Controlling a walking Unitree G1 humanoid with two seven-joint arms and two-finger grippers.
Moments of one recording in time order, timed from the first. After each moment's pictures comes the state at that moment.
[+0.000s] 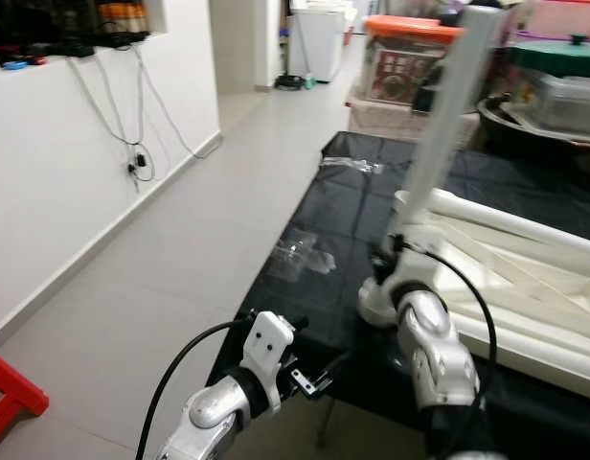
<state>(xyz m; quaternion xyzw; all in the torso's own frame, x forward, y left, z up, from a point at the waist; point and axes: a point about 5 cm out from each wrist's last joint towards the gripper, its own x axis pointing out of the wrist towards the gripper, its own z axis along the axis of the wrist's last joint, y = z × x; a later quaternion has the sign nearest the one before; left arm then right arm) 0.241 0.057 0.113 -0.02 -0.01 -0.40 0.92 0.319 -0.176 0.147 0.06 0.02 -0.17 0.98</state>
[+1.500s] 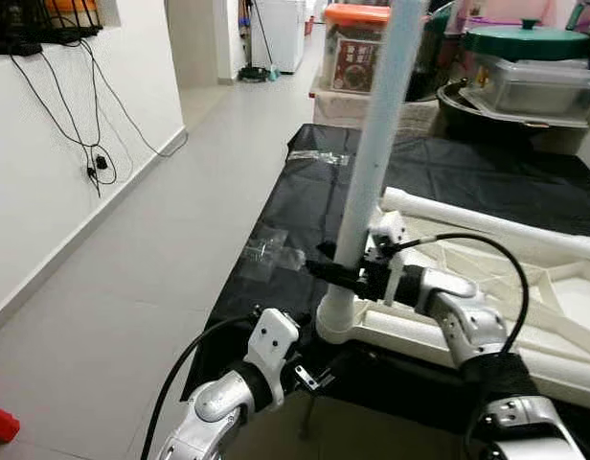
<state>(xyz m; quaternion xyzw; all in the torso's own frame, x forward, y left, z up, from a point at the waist) 0.246 0.053 0.111 -0.01 -0.01 -0.40 0.92 0.343 -0.141 0.167 0.00 0.03 0.48 0.88</state>
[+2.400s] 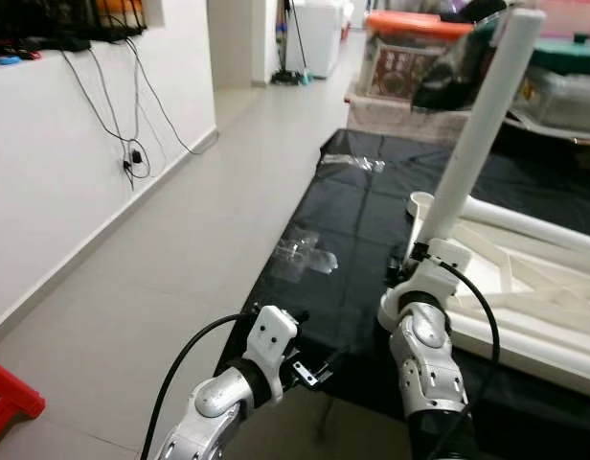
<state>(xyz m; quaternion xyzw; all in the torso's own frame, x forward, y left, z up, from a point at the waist) 0.250 0.052 0.110 -0.01 -0.01 -0.40 0.91 0.331 -0.151 0.137 0.12 -0.03 -0.08 0.99</state>
